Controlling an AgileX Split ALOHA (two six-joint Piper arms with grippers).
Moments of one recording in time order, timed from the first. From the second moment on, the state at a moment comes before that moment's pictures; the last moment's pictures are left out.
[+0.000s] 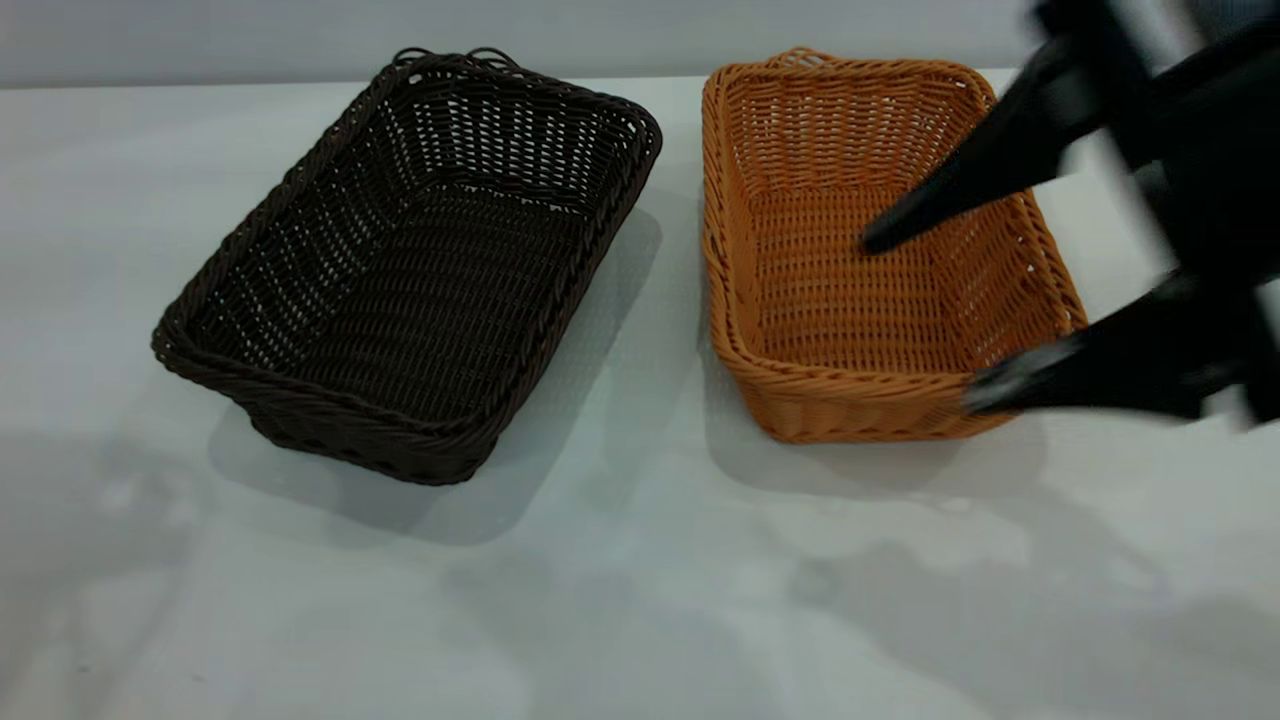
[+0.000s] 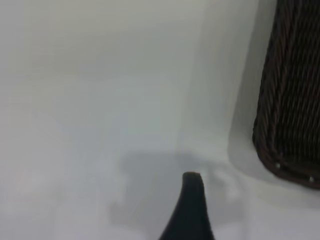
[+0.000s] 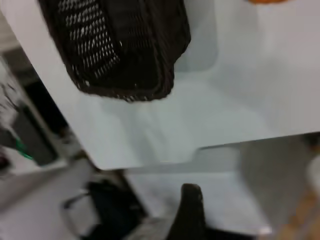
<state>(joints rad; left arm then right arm) -0.06 1.30 -0.69 0.08 0.31 -0.06 0.28 1.64 -0.49 1.63 0.67 -0.58</state>
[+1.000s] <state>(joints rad) -0.06 1.66 -0.91 0.08 0.29 -0.12 0.34 2.11 -0.80 1.81 0.30 -0.17</state>
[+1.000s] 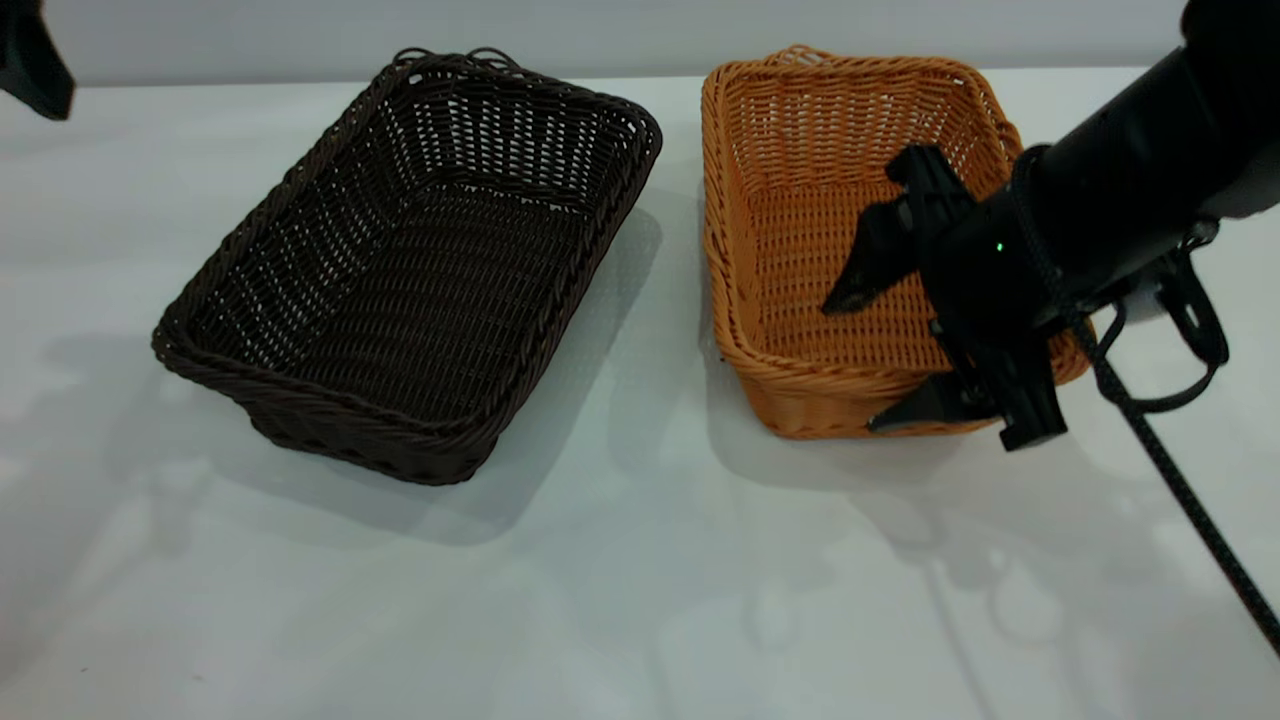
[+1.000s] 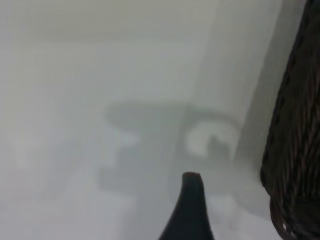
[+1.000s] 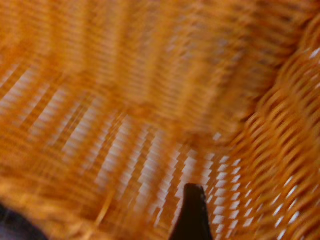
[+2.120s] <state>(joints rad) -0.22 2.32 -1.41 0.08 0.40 -0.10 0.34 2.16 -0.80 1.82 0.24 -0.12</state>
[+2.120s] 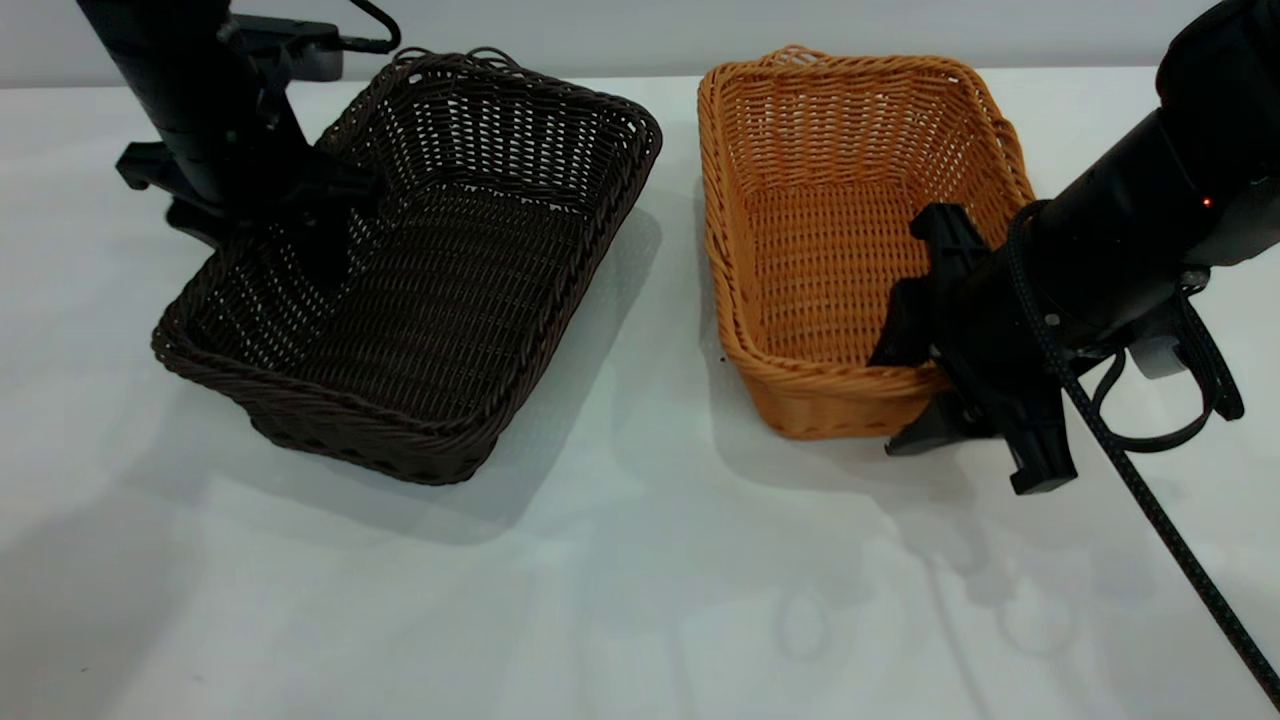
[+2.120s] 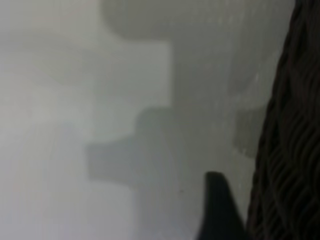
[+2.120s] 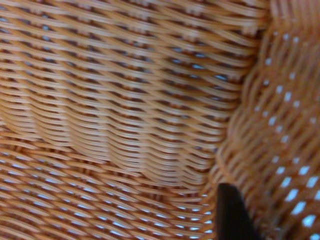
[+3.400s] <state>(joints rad) -0.48 2.36 -1.51 0.06 0.19 1.11 -0.08 2.08 -1.48 0.92 0.95 -0.20</state>
